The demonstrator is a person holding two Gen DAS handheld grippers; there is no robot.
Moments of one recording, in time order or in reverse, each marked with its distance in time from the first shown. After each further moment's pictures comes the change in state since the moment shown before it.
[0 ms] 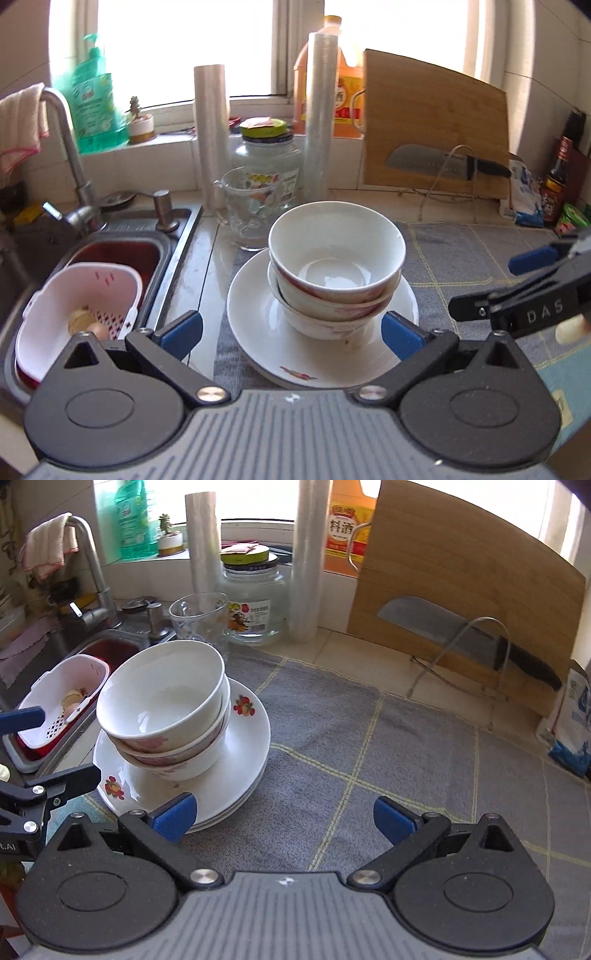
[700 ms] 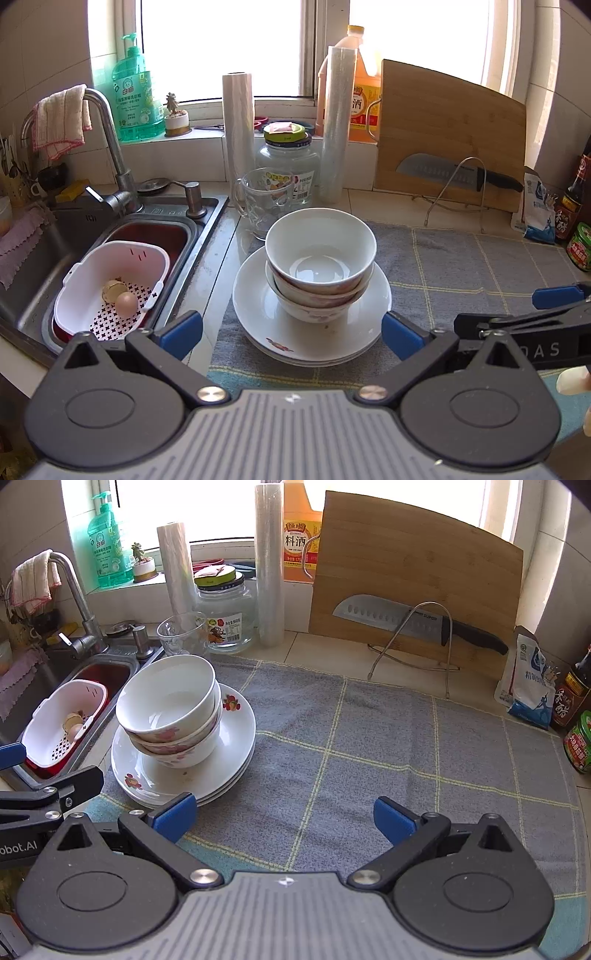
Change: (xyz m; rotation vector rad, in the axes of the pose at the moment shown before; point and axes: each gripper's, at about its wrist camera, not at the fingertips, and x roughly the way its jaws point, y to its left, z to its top) left arm -0.048 -0.037 0.006 -0.047 0.032 0.107; right arm -0.055 -0.006 -0.022 0.092 -0.034 -0.029
